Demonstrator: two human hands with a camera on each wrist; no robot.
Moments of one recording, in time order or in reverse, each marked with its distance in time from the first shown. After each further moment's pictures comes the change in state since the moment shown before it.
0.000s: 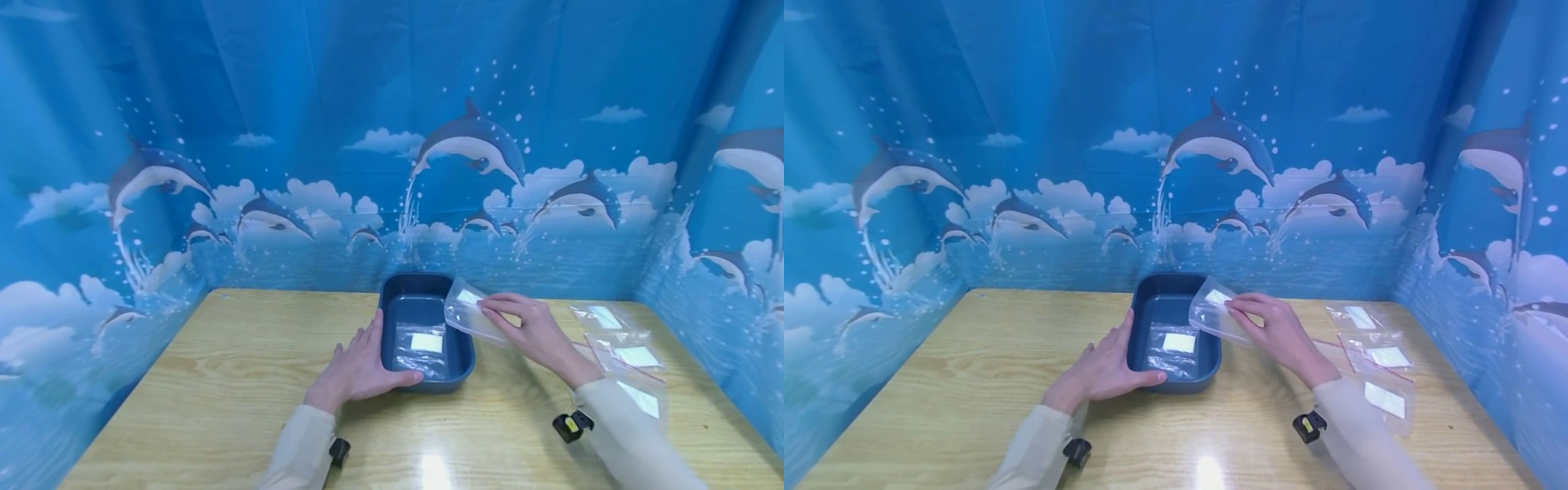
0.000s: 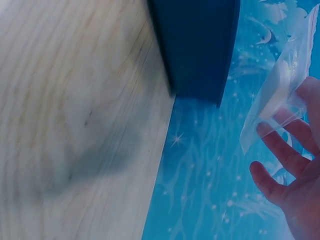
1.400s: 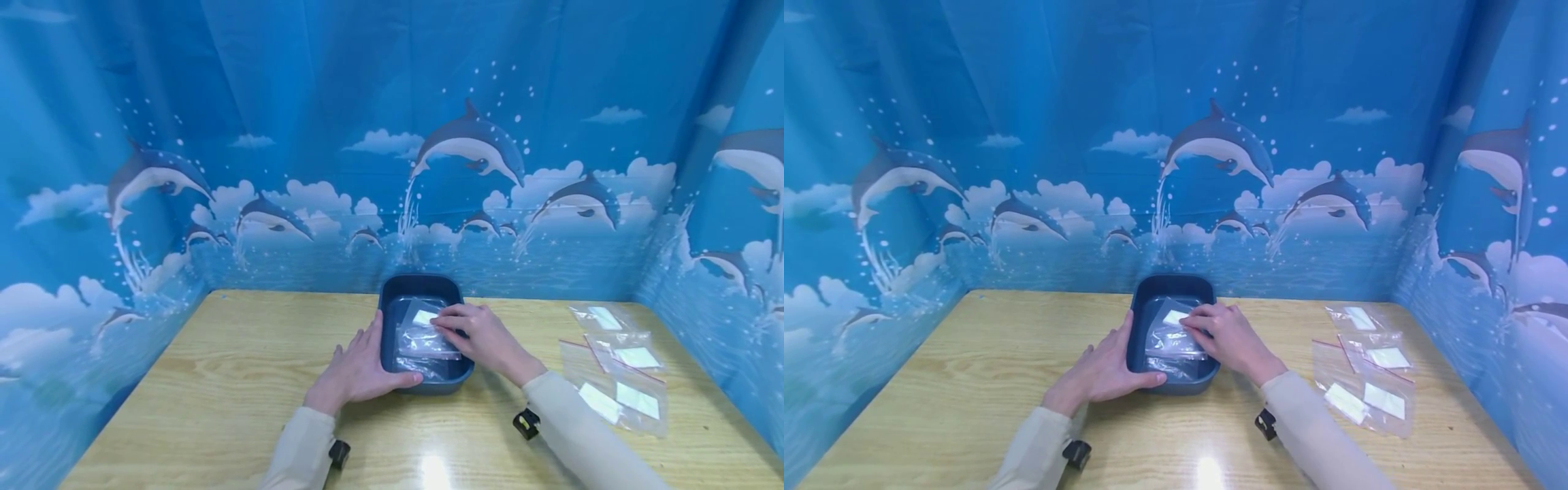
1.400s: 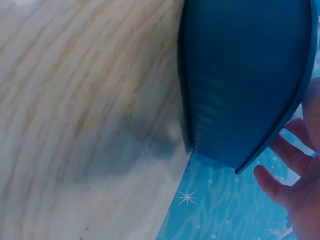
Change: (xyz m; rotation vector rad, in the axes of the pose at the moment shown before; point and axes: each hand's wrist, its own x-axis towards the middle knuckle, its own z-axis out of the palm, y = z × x) left_hand 0.003 0.002 0.001 0.011 -0.014 -0.019; right_hand 0.020 -0.024 0.055 -0.072 -0.134 -0.242
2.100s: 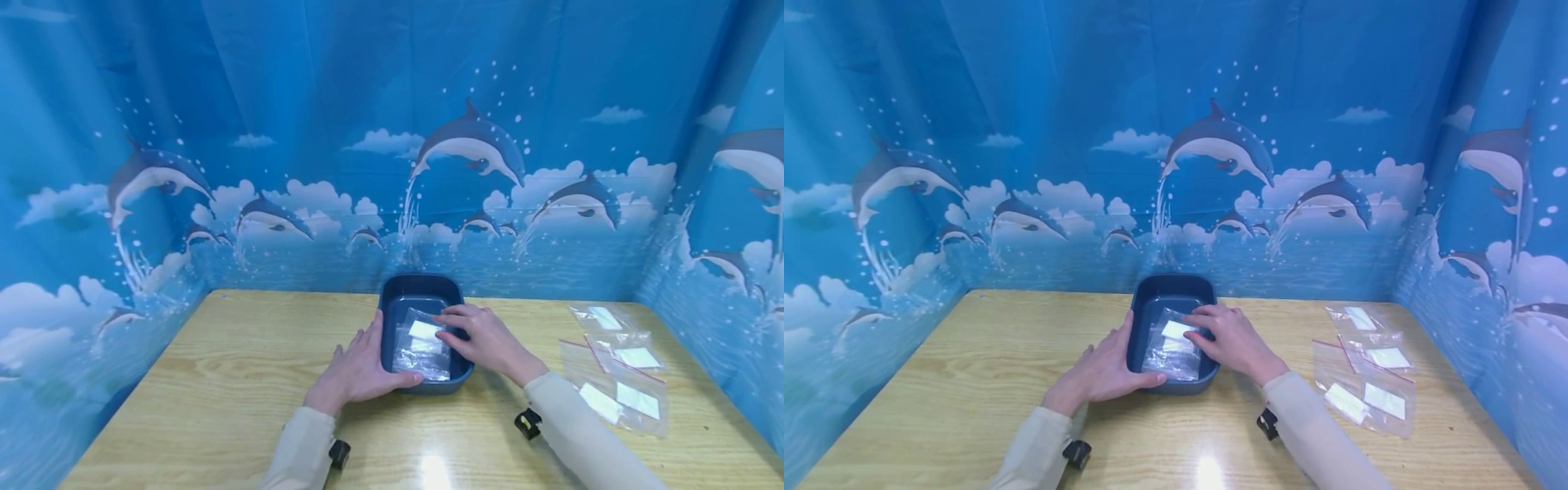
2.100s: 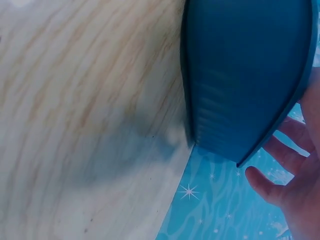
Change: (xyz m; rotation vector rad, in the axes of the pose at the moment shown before) left_hand -0.002 -0.002 0.000 -0.012 0.004 0.005; right_hand -0.003 0.001 0.000 -0.004 -0.083 0.087
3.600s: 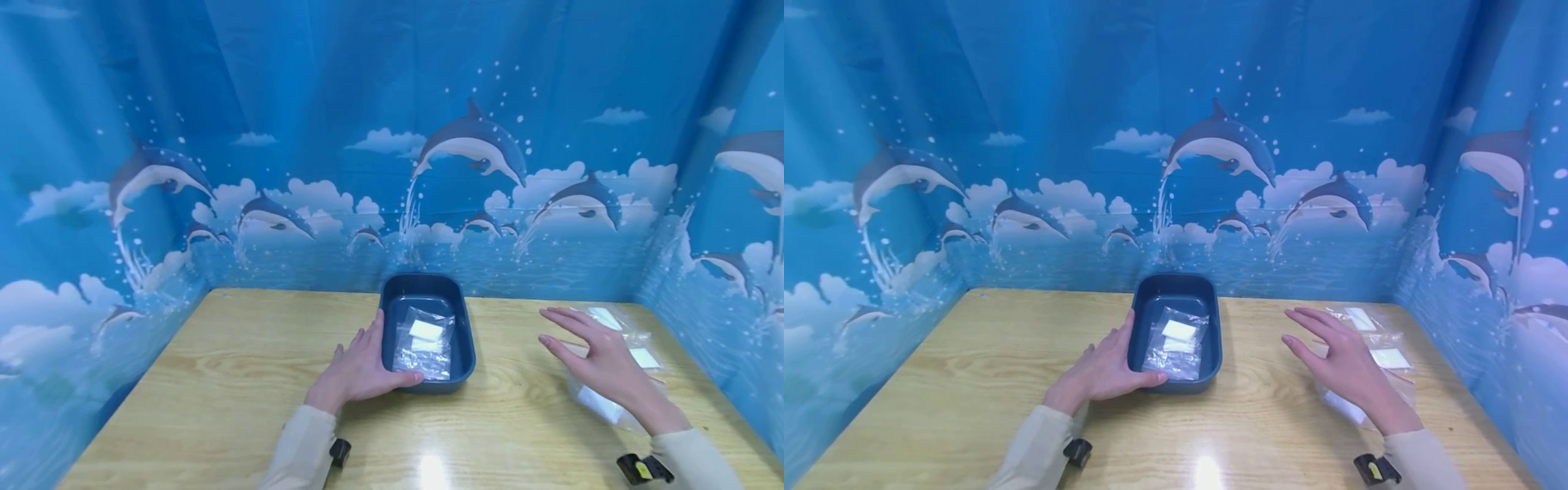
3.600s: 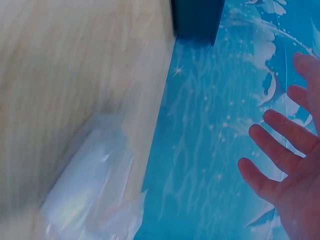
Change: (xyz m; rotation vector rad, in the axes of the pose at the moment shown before) left_hand 0.001 0.000 0.001 -0.016 0.003 0.006; right_hand -0.105 0.030 -0.090 -0.047 0.258 0.273
